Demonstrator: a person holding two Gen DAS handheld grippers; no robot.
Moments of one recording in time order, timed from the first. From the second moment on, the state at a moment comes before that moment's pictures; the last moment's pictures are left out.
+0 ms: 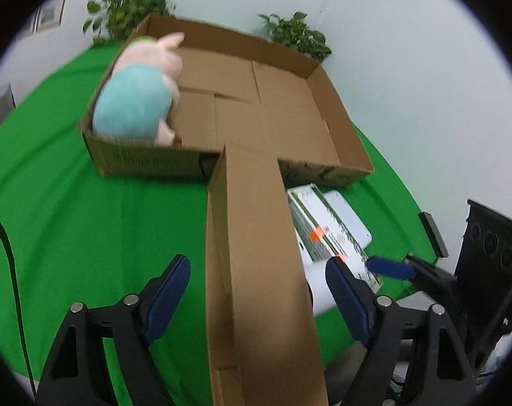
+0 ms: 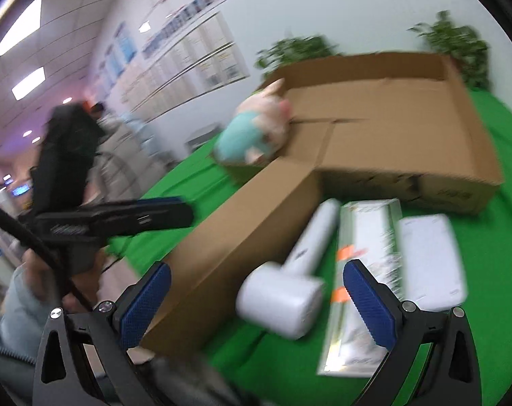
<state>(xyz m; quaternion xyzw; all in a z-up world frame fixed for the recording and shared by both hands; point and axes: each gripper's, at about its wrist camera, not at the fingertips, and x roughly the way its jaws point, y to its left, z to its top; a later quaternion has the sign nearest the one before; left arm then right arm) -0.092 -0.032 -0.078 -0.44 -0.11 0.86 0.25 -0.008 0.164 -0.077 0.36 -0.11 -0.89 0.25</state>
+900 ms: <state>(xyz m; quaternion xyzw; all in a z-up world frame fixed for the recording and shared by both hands) -0.074 -0.053 -0.087 -0.47 -0.15 0.84 0.23 -0.027 0.064 -0.097 0.43 -0.12 -0.83 0.35</state>
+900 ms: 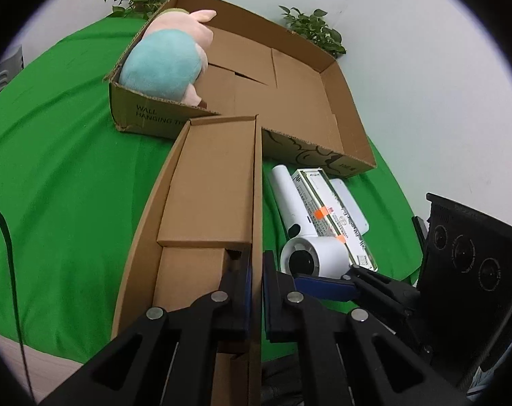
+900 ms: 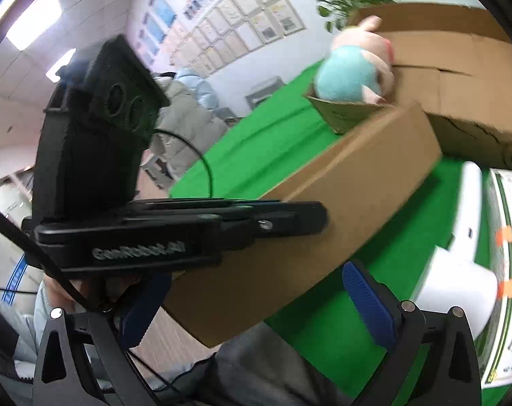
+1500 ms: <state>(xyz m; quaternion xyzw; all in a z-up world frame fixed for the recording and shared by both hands) -0.064 -0.083 -0.101 -0.48 -0.11 0.85 0.19 -0.022 0.068 -0.117 0.46 -0.07 -0.85 0.23</state>
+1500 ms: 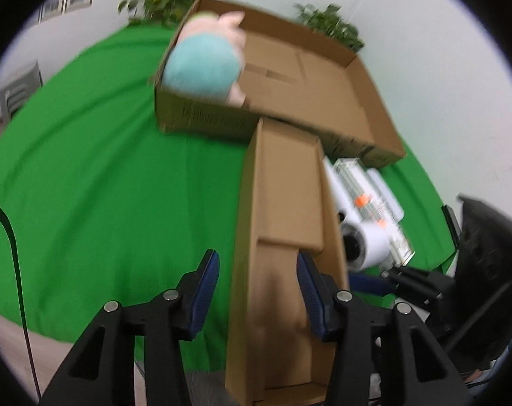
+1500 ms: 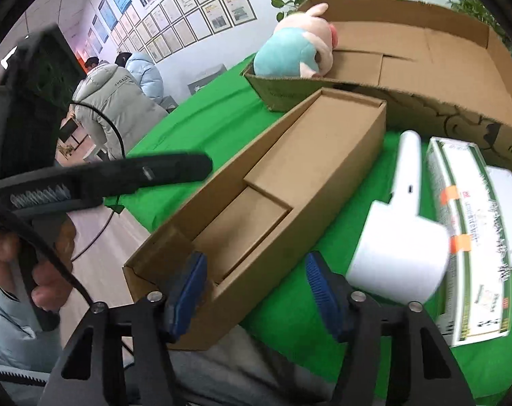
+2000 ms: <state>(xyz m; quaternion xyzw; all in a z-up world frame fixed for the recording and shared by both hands) -0.039 -0.074 -0.112 -0.49 -0.09 0.85 0.15 -0.025 0.048 -0.121 0.48 -0.05 -0.86 0.18</state>
